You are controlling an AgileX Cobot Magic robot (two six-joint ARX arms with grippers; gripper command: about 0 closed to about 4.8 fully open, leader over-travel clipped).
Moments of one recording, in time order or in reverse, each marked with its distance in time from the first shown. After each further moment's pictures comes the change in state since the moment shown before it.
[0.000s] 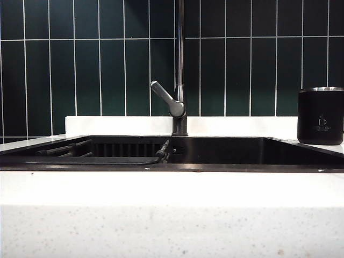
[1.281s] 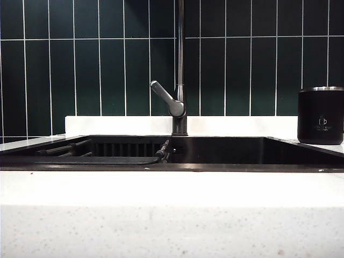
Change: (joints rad) left arm 0.000 0.001 0.045 -0.060 0.064 -0.087; right arm 0.000 0.000 0.023 -0.082 0.020 0.111
